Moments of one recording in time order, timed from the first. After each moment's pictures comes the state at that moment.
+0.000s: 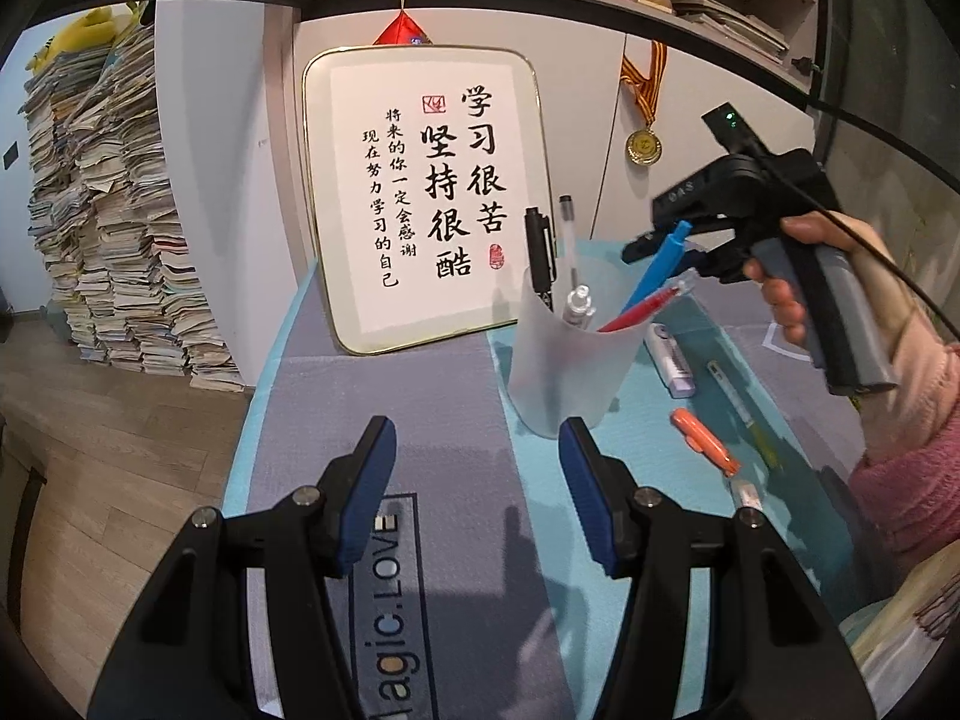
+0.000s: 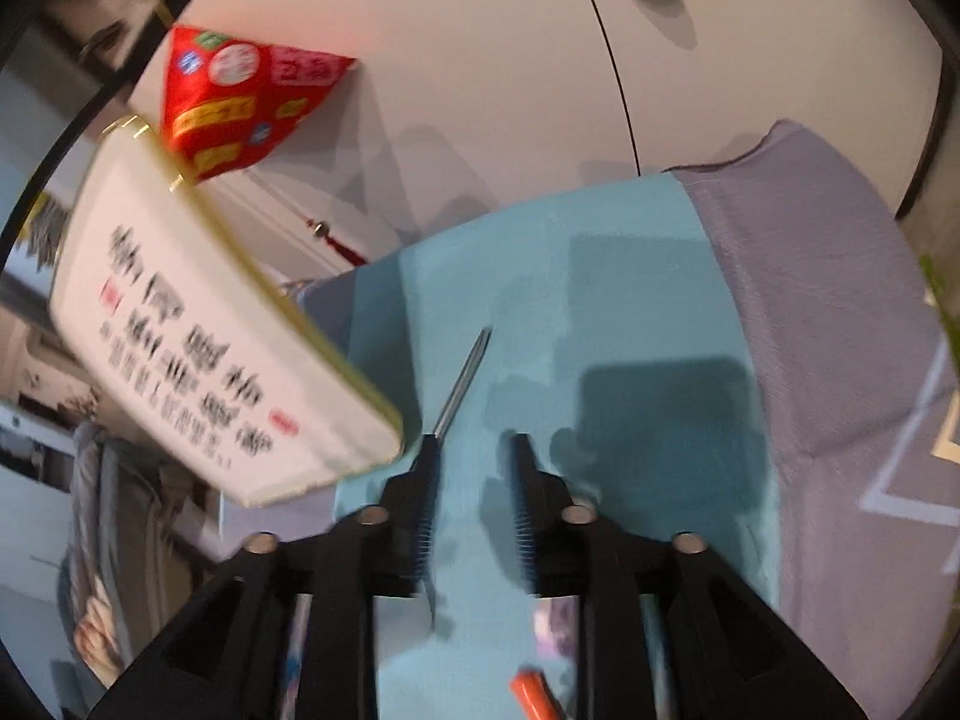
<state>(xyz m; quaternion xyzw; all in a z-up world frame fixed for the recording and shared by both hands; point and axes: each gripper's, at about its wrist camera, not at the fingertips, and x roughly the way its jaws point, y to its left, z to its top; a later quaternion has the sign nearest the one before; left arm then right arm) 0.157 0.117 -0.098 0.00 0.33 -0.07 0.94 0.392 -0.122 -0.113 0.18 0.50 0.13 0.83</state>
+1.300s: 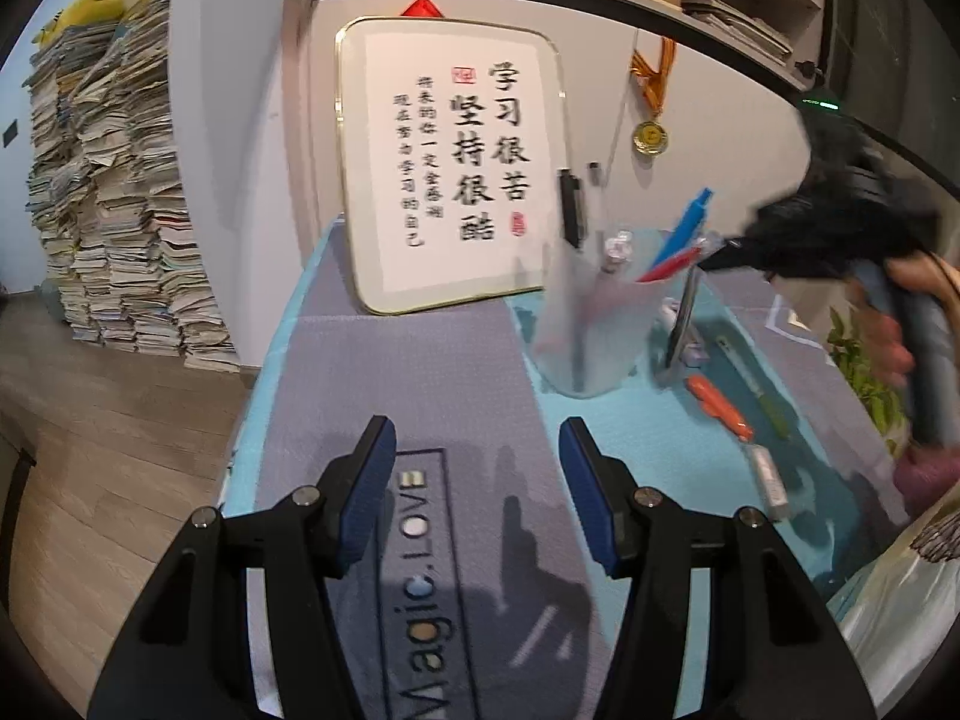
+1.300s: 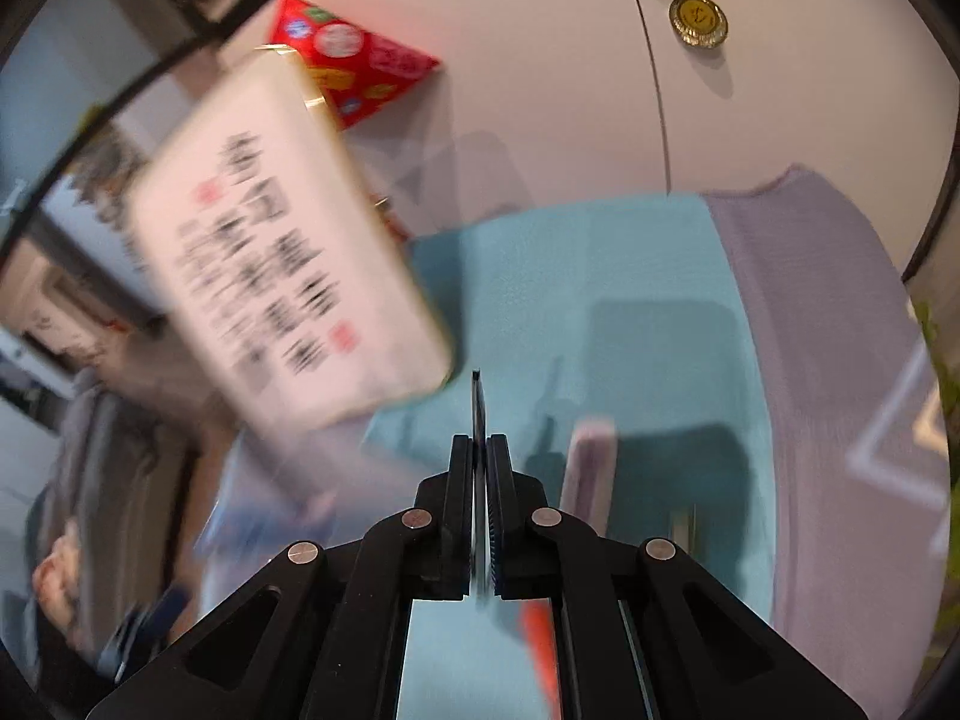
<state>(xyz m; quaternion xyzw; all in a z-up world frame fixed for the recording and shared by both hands) 0.141 0.138 -0.114 -0.02 0.34 -0.09 0.94 0.309 -0.111 -0.093 0.12 0.46 0.18 0.86</state>
